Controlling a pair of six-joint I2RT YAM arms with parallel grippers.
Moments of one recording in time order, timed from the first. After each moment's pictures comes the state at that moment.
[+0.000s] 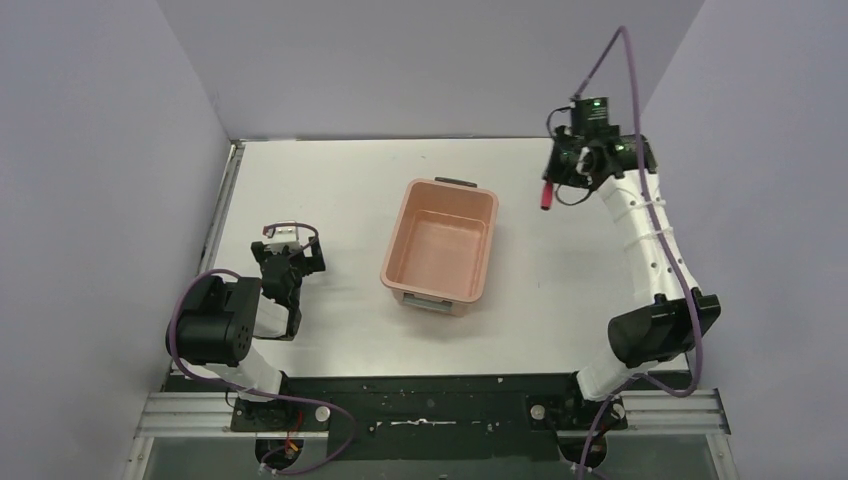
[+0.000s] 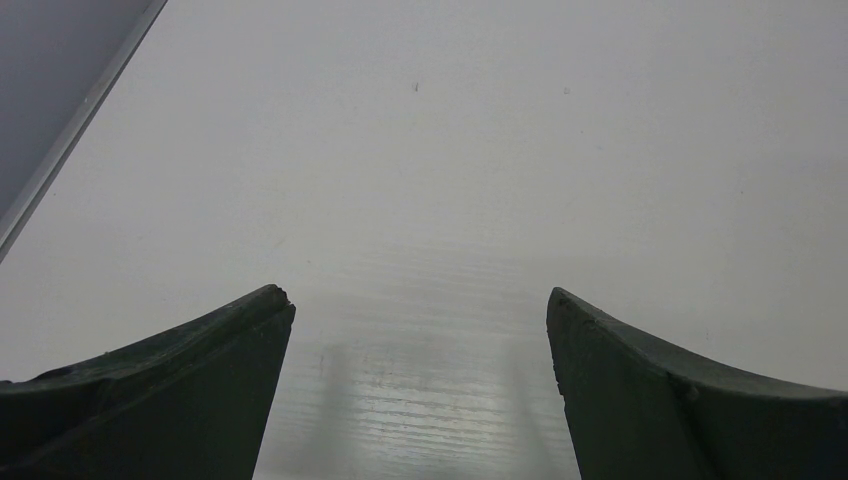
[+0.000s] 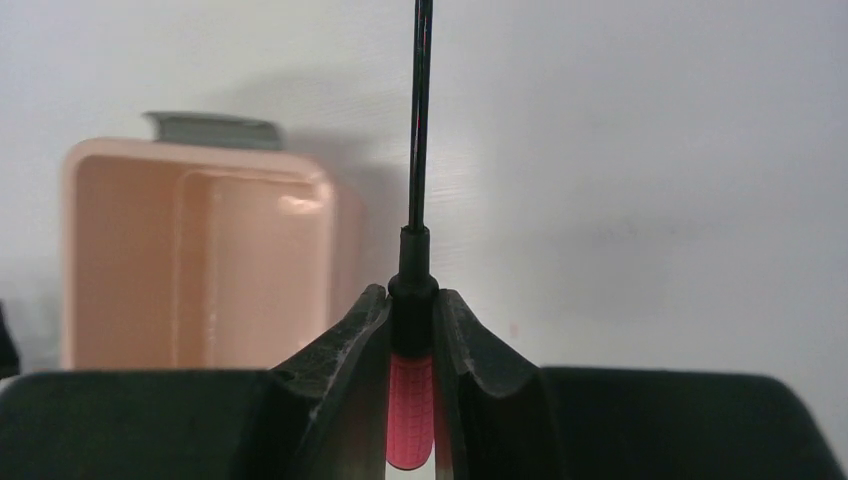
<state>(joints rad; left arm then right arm) -0.08 1.62 0.25 1.18 -0.20 -0.04 0.10 1.63 1.89 -1.12 0.08 0.29</state>
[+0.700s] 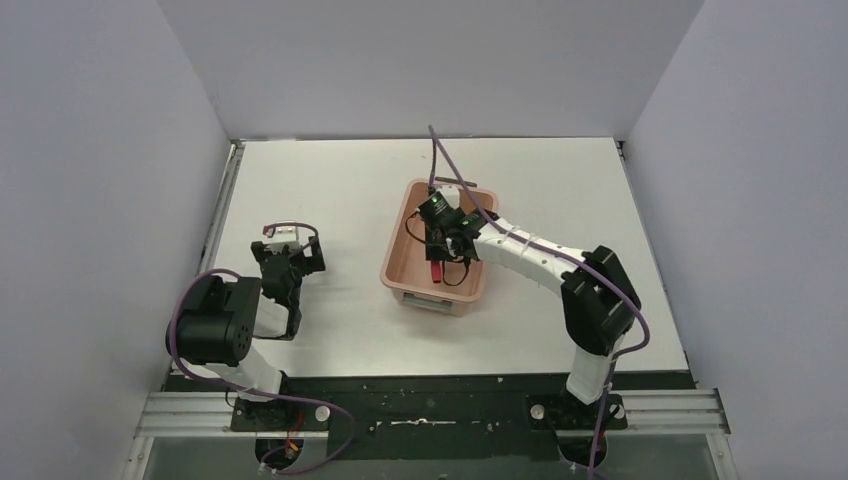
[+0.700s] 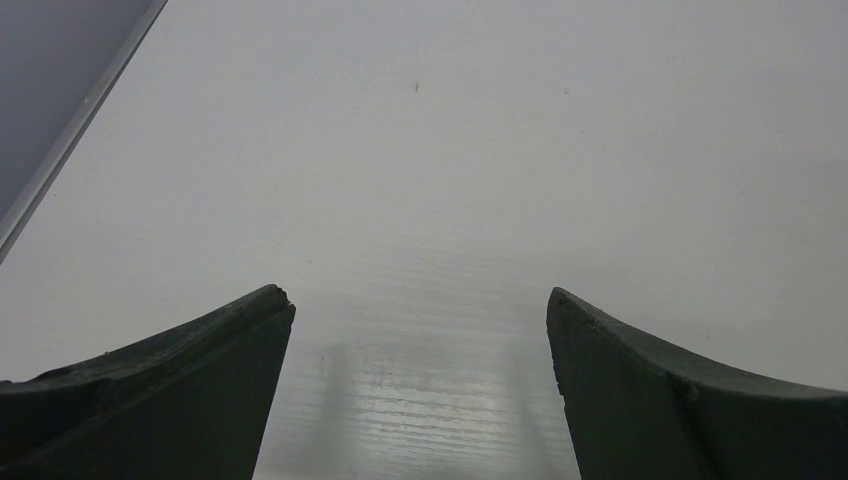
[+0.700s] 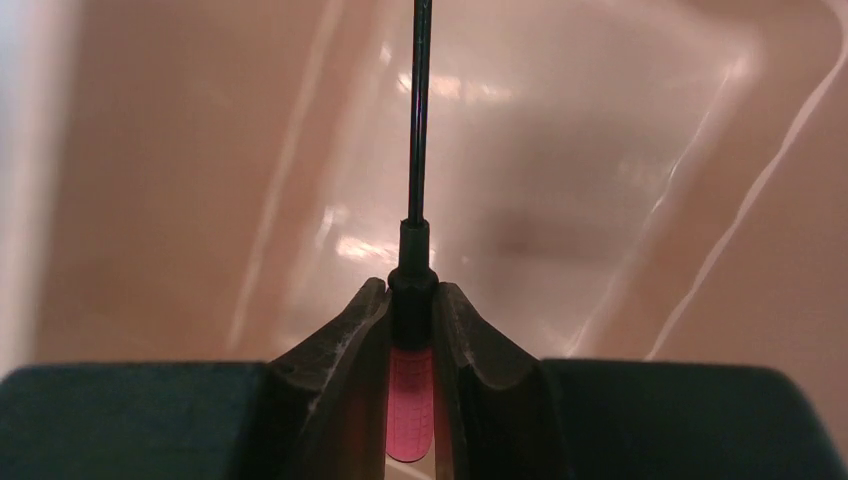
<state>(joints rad) -0.08 1.62 0.25 1.18 -0.20 -0.04 0.76 1.76 1.42 -0.57 0.23 0.57</state>
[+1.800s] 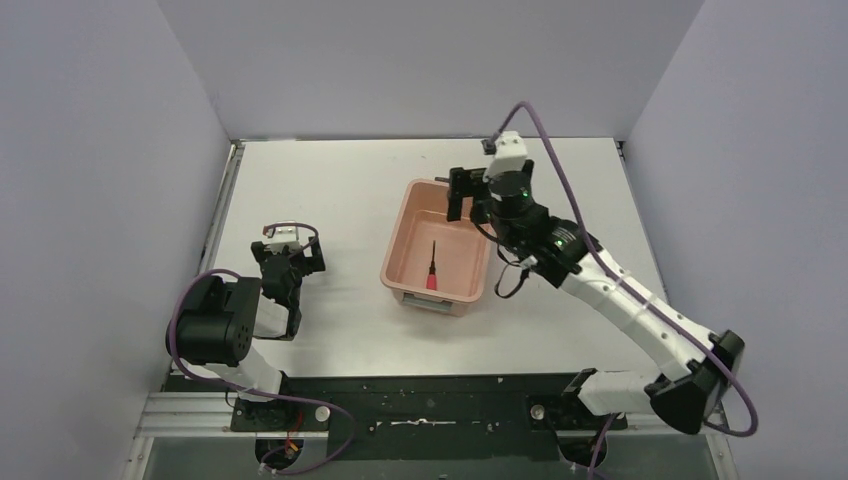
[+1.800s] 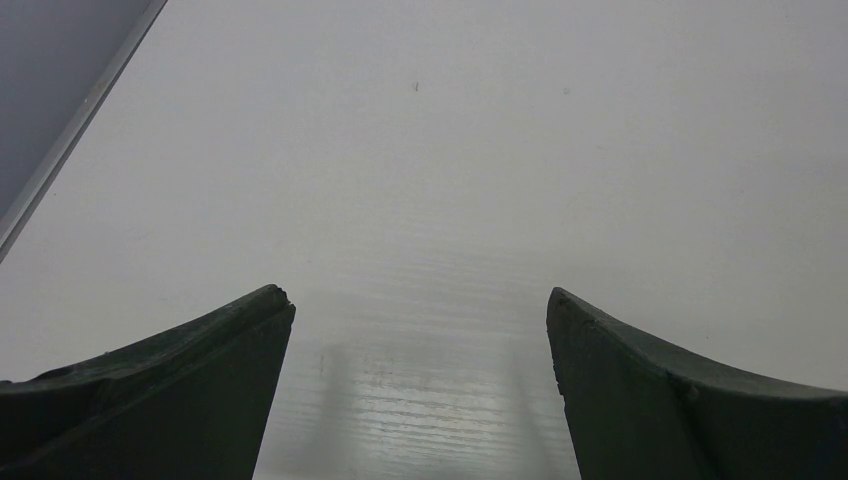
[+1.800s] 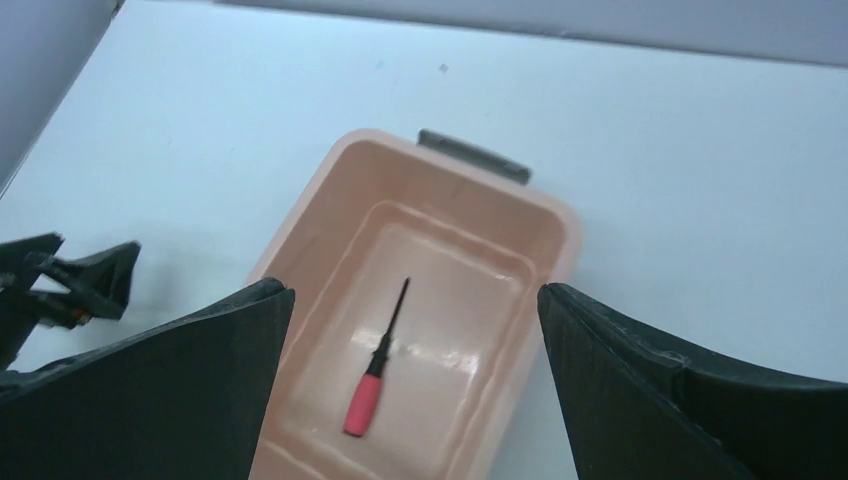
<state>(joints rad) -0.08 1.62 0.25 1.18 -0.20 -0.04 0.76 1.35 1.38 -0.45 0.41 0.30</state>
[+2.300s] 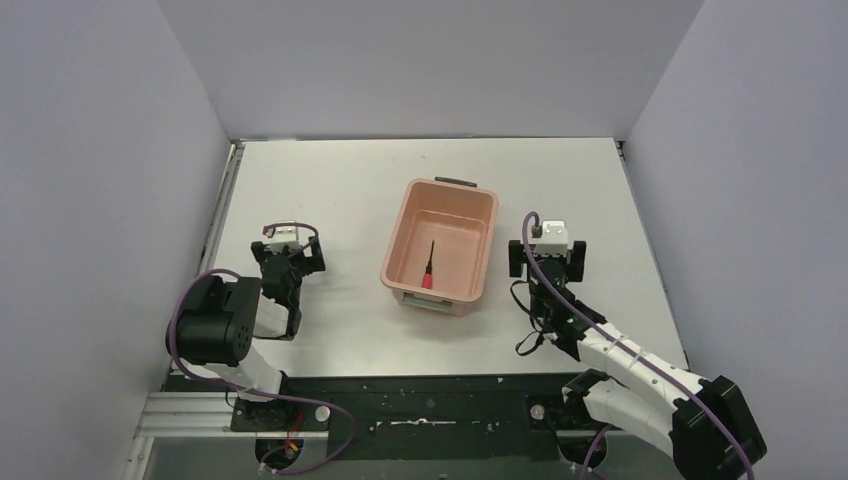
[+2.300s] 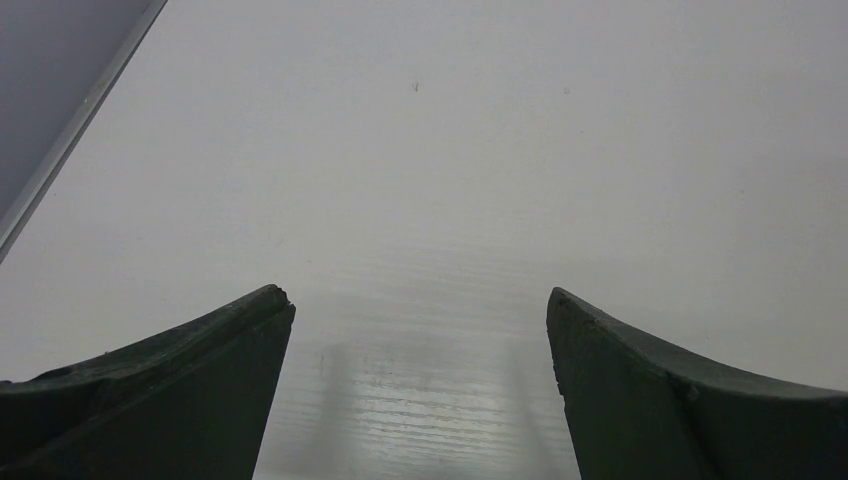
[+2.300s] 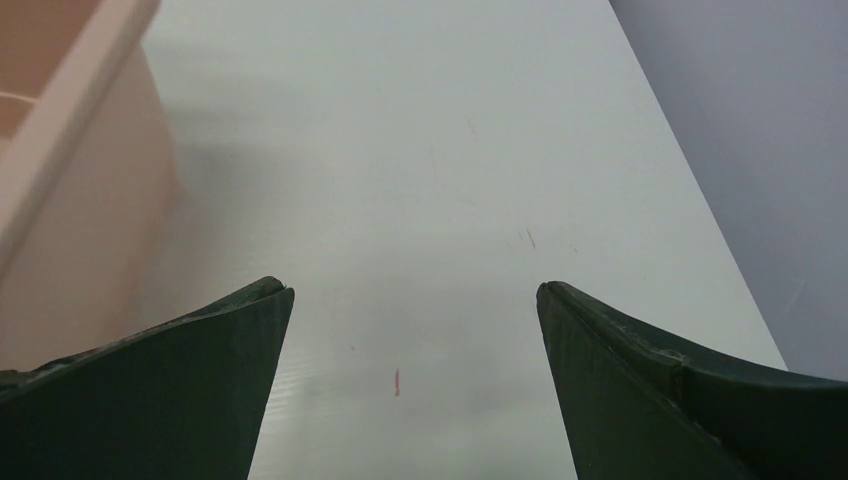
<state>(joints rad) -0.08 1.62 0.25 1.18 -0.20 -0.04 0.56 0.95 0.42 0.22 0.71 0.01</state>
